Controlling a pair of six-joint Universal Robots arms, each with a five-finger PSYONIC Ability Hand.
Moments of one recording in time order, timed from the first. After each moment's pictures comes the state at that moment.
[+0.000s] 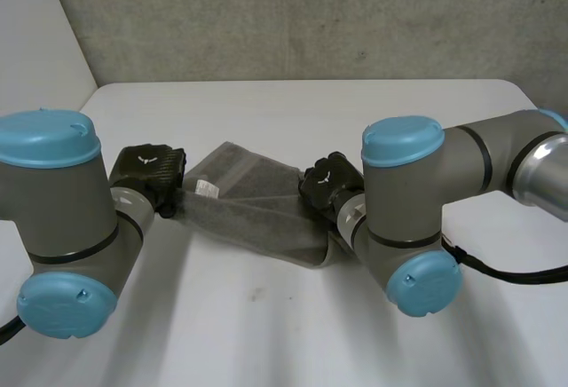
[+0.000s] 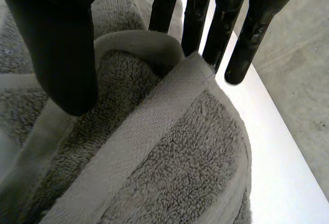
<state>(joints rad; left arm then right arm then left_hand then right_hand) 4.24 -1.94 -1.54 3.17 -1.78 3.35 2.25 -0.82 1.09 0.13 1.61 2.47 1.08 1.07 1.07 1.07 0.90 0.65 0.56 0.56 0.56 0.36</state>
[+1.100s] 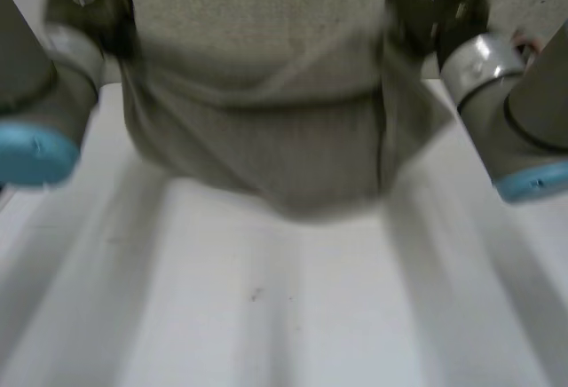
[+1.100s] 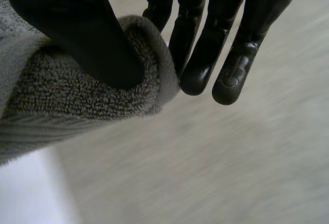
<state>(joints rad) 4.34 -1.99 -0.95 3.11 -1.75 3.30 1.98 -1.19 1.16 -0.35 1.43 2.42 1.14 1.21 1.21 1.22 1.00 1.34 1.17 1.18 1.19 0.95</state>
